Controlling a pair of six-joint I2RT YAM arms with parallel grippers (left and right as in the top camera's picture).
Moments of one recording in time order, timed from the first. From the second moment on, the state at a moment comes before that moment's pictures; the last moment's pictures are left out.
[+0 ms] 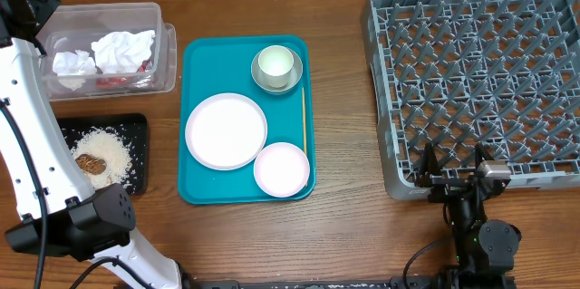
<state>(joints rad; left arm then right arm) 0.34 1.92 2.39 -1.34 -0.40 -0.63 -0.05 0.01 0.02 -0.03 -0.07 0.15</state>
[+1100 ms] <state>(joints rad) 0.34 1.92 2.39 -1.34 -0.39 -0.64 -0.05 0.10 0.56 -0.06 -0.70 1.13</state>
